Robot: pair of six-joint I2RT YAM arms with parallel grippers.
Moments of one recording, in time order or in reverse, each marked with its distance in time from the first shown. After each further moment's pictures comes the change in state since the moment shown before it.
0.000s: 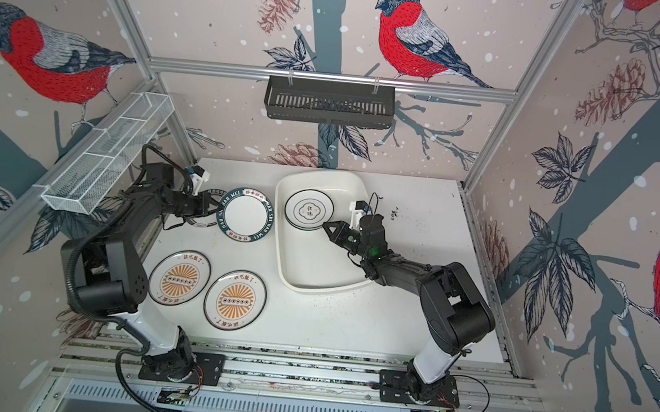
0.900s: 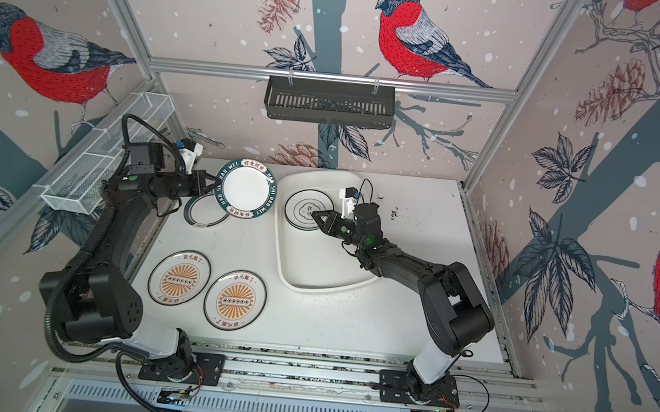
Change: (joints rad) left arm -0.063 -0.153 0.116 0.026 0.001 -0.101; right arm 0.027 0.015 0.134 -0.048 -0.069 -0.078
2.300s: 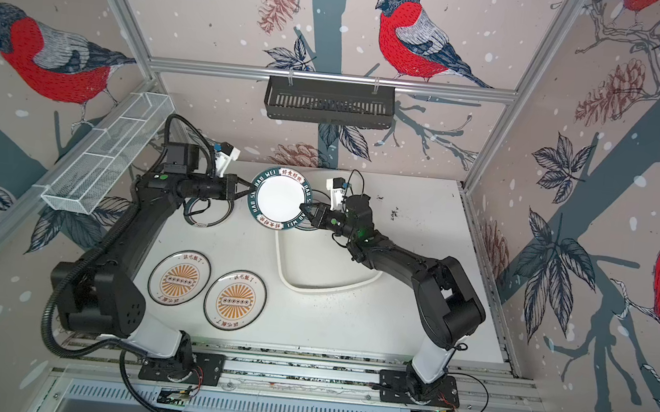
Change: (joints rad) left arm -0.202 0.021 -0.009 0.013 0.139 -0.076; right arm 0.034 0.044 0.093 0.053 -0.052 0.009
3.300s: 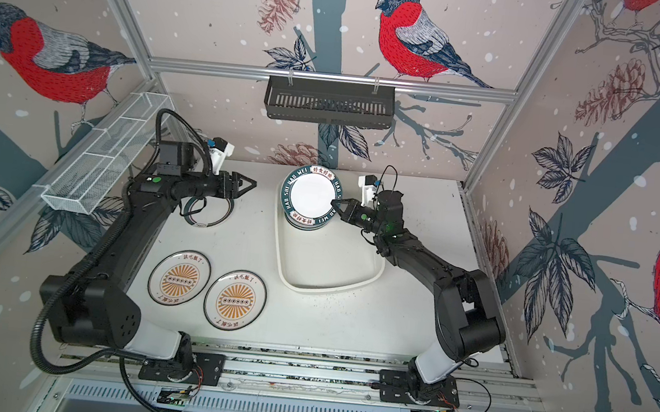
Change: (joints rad) left arm -0.006 -0.060 0.007 0.014 -0.137 0.013; right arm -0.213 -0.137 -0.039 -0.261 -0.096 -0.092
